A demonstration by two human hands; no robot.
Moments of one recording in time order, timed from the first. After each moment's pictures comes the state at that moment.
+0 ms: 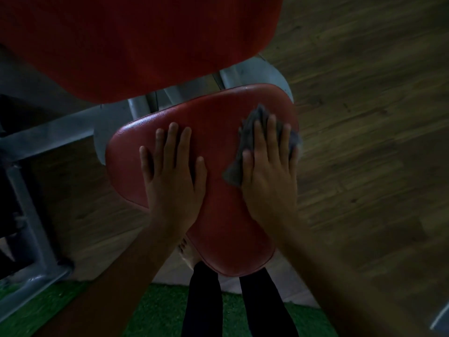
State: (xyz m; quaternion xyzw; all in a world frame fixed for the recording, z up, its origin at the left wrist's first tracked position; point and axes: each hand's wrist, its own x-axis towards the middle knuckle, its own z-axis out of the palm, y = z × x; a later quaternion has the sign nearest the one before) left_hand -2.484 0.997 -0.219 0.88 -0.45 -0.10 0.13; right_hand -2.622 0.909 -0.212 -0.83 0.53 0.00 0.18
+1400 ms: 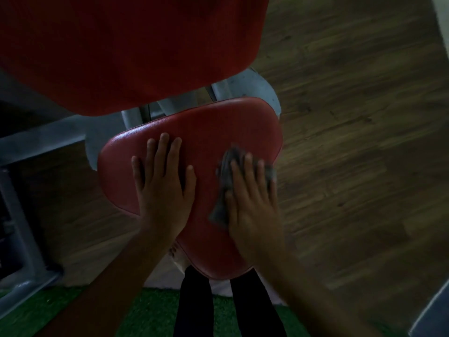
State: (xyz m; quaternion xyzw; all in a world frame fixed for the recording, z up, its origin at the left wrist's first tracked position) left_hand -2.485 0.992 -0.212 0.88 -0.44 -0.13 0.13; right_hand -2.652 0.944 -0.199 -0.86 0.47 0.03 0.21
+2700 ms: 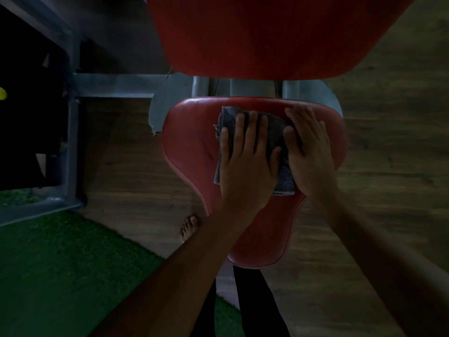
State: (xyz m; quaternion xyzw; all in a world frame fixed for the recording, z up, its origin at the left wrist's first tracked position) left_hand -2.538 0.950 -0.215 0.92 -0.36 -0.11 0.10; right_hand -2.600 0.836 -0.215 -0.87 0.35 -0.06 0.35
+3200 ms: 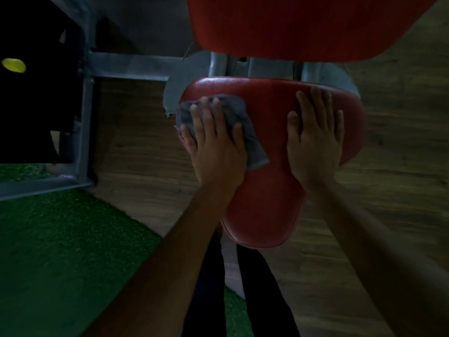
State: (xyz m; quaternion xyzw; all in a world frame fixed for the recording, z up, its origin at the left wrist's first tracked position) left_hand -2.507 1.008 -0.221 0.97 -0.18 -0.12 0.12; right_hand -2.586 0.865 -0.220 -0.91 0.38 -0.05 0.18
